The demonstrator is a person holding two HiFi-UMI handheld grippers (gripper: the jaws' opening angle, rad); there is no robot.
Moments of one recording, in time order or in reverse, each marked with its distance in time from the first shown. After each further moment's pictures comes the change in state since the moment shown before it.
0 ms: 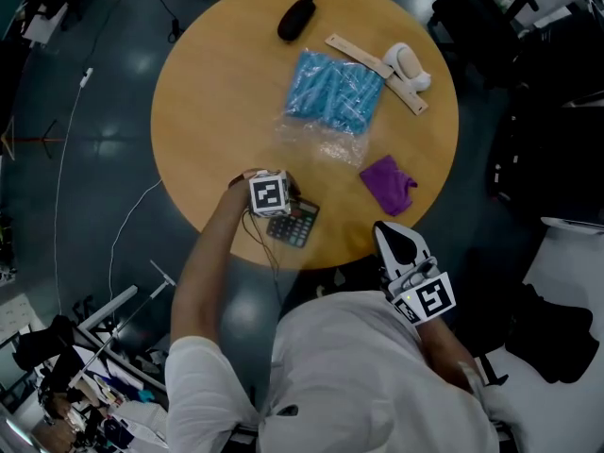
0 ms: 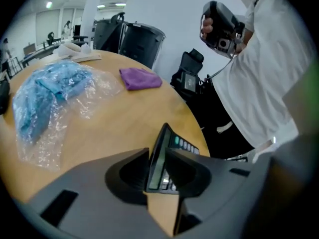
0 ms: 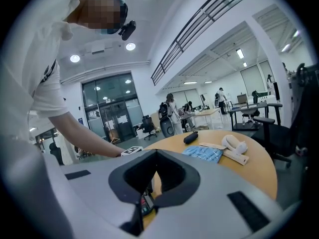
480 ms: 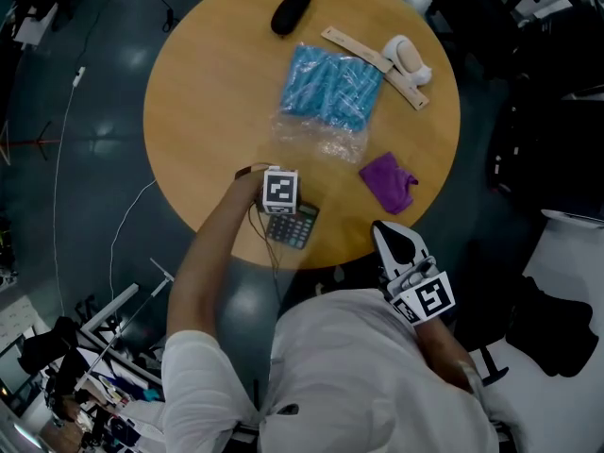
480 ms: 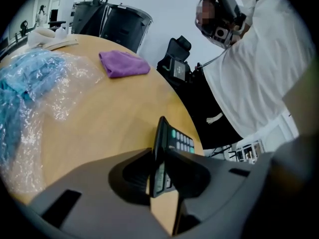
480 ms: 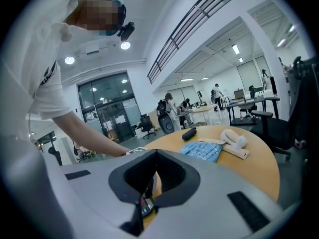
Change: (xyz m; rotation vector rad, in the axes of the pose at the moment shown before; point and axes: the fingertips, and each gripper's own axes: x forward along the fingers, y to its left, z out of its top) left arm 0.018 -0.006 -0.005 0.101 0.156 -0.180; right arm 0.011 -0.008 -0.009 0.049 0.021 -0.016
